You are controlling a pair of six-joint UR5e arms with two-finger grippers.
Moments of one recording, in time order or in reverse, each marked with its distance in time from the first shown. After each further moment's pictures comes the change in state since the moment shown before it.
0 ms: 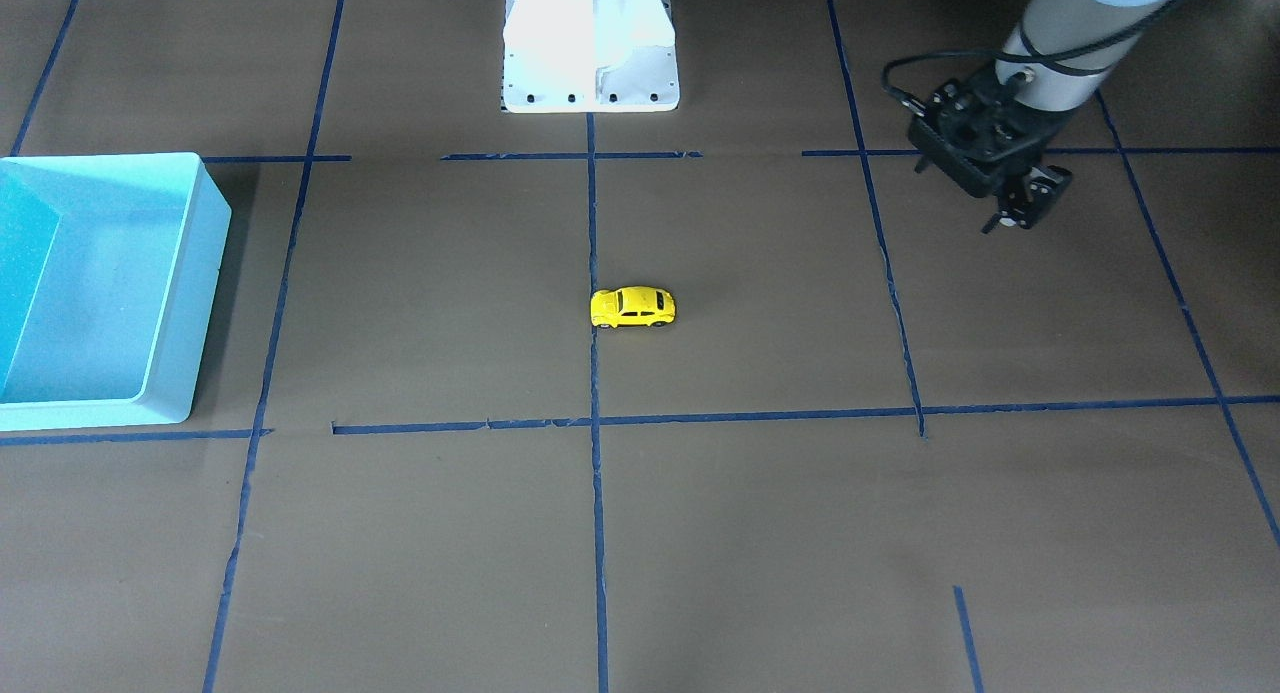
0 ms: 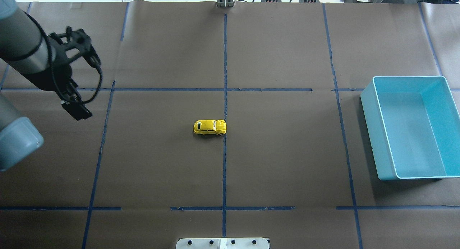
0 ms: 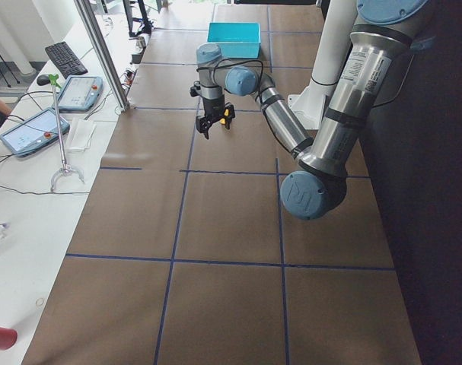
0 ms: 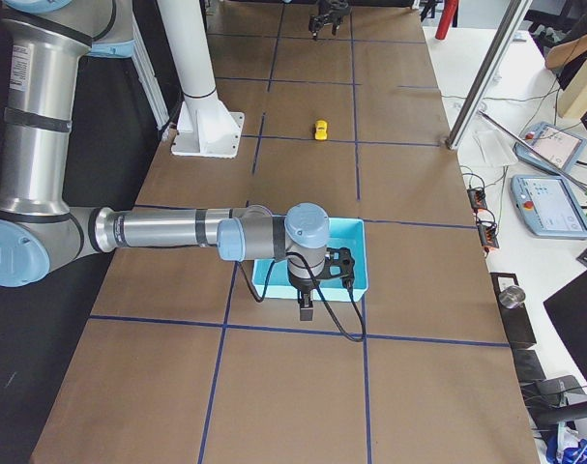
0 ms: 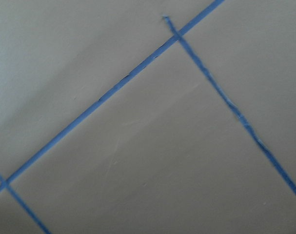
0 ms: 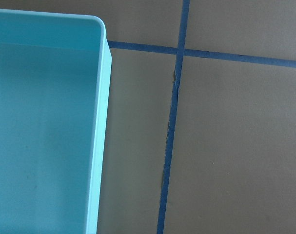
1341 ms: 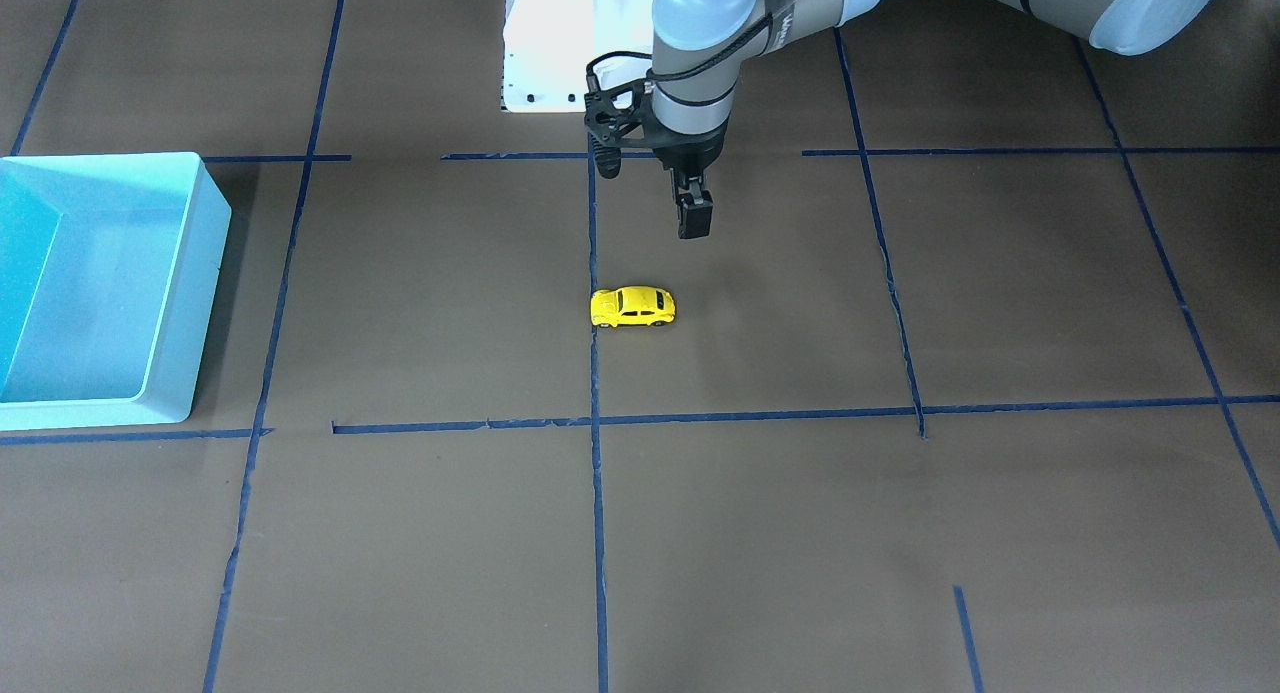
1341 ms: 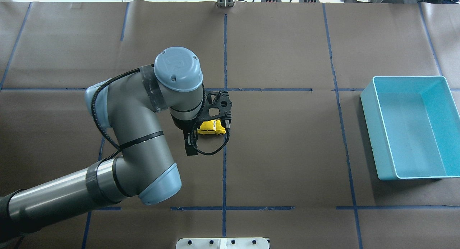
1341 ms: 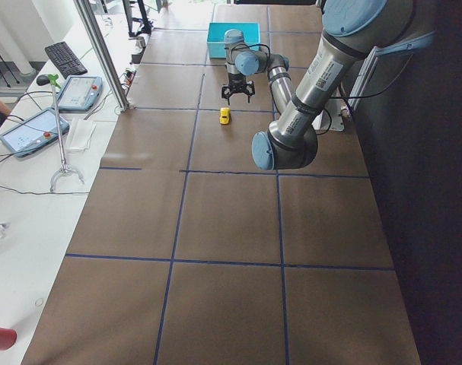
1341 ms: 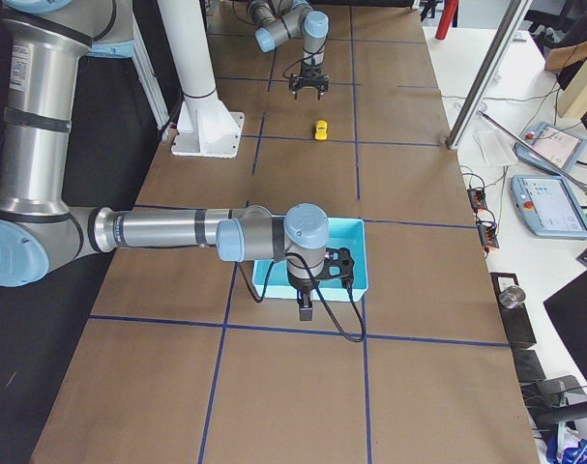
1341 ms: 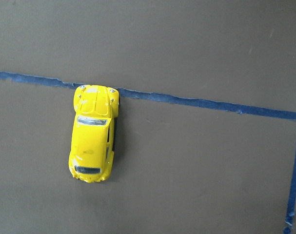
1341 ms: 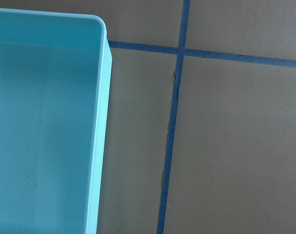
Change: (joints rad) left arm 0.320 -0.382 0.427 -0.161 0.176 0.140; right arm 0.000 -0.003 0.000 0.006 0.001 0.000
